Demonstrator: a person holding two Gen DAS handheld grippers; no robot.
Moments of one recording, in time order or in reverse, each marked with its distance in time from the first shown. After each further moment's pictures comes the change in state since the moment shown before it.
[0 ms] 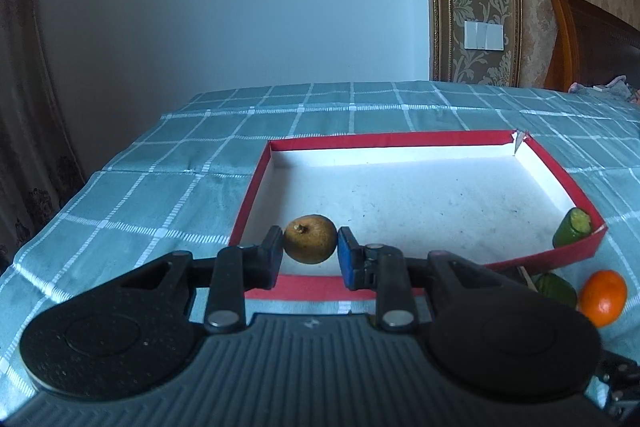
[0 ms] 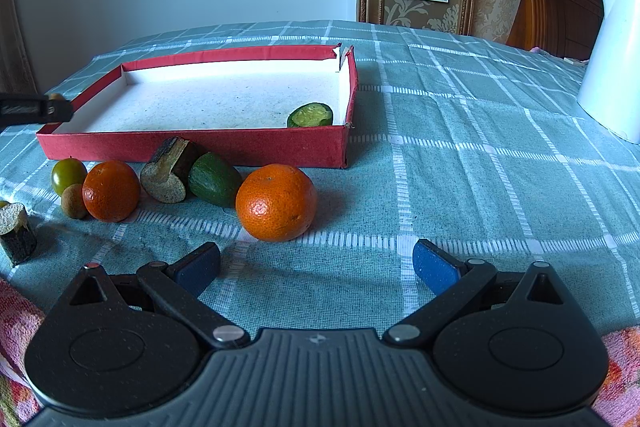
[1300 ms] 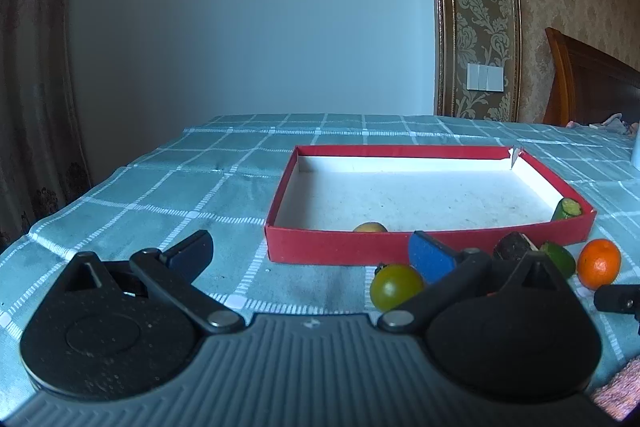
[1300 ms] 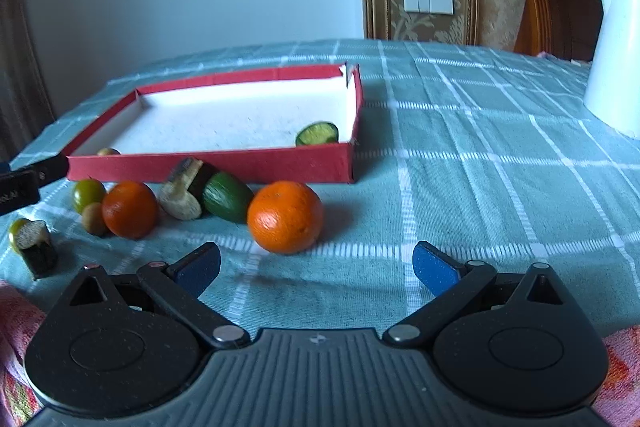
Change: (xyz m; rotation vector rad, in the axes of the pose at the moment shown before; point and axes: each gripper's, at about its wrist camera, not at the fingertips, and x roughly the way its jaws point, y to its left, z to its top) left arm -0.042 0.026 -0.055 -0.061 -0.144 -0.003; right arm -0.011 -0.007 -0.003 0.026 -0.070 0.059
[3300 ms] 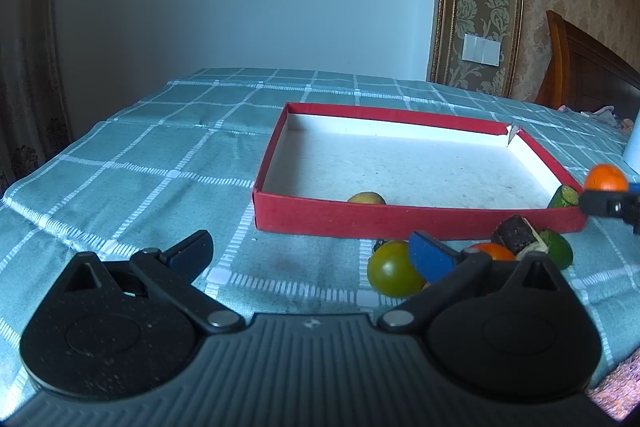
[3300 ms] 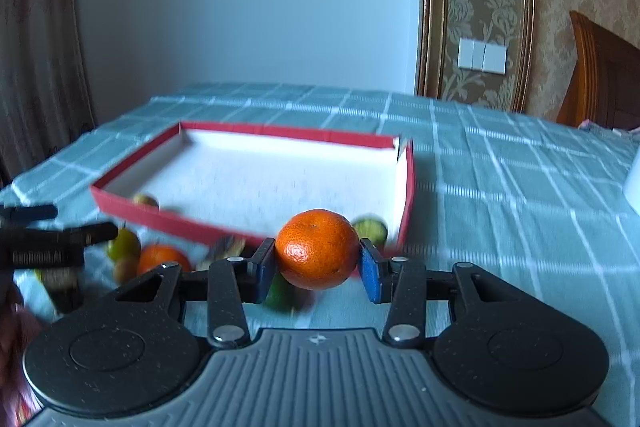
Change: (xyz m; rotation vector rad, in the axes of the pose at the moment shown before) left arm 0.021 0.008 0.003 -0.049 0.138 -0.056; right arm 0.008 0.017 0.056 -0.139 -0.096 0.098
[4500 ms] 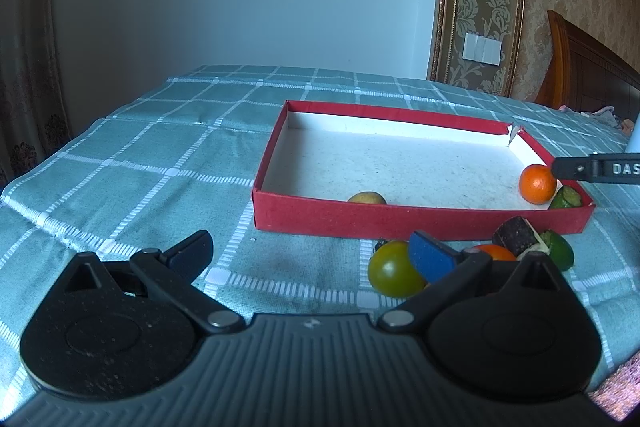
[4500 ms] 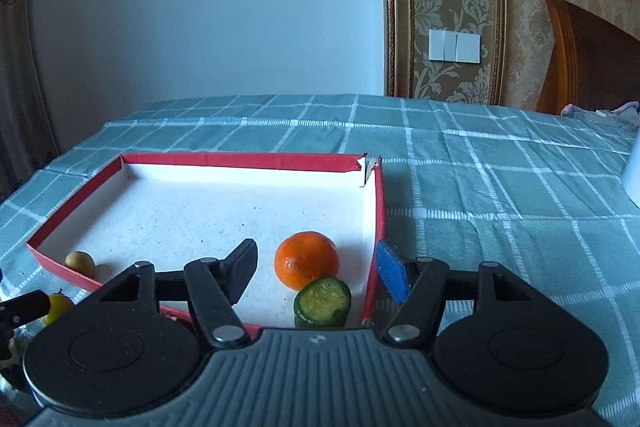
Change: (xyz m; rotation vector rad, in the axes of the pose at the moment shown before) left arm 0.002 -0.001 -0.001 -0.003 0.002 0.003; right arm 0.042 -0.025 0.014 0.099 -0.007 -0.068
